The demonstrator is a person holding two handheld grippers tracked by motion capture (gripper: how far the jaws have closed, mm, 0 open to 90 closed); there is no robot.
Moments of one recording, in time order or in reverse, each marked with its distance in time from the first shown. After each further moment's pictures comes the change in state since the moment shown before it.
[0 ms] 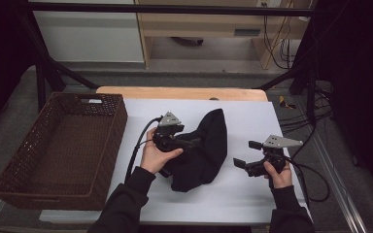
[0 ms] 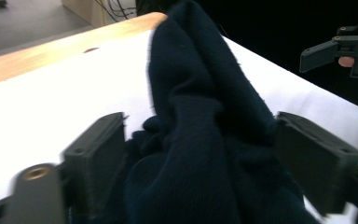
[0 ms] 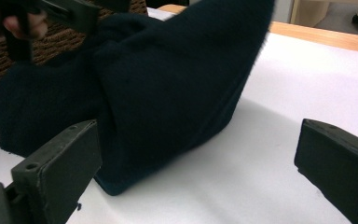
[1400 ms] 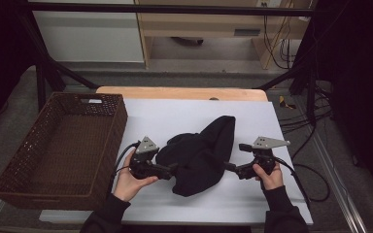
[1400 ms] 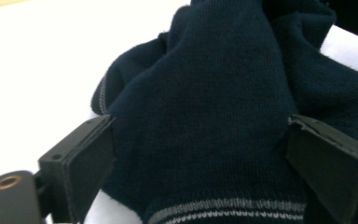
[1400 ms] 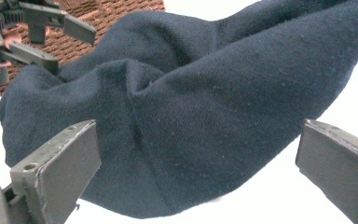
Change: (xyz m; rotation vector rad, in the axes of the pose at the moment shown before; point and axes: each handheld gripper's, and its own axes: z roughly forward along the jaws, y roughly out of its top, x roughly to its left) left arm -0.002 -0.075 -0.044 0.084 0.067 -0.038; right arm 0.017 0.002 0.021 0.049 0.040 -0.005
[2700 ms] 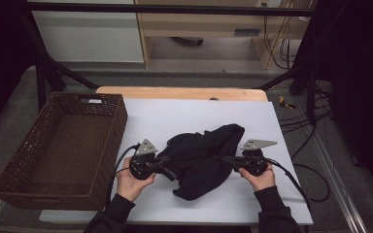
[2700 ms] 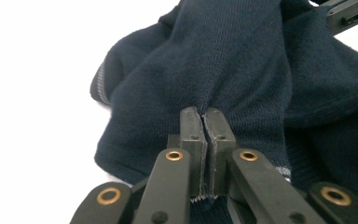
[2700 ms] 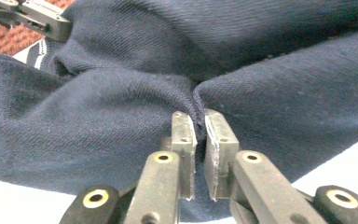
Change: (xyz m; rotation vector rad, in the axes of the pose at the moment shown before) left arm 0.005 -0.007 -0.003 0.012 0.000 0.001; right arm 0.009 -0.004 0.017 0.140 -0.042 0.045
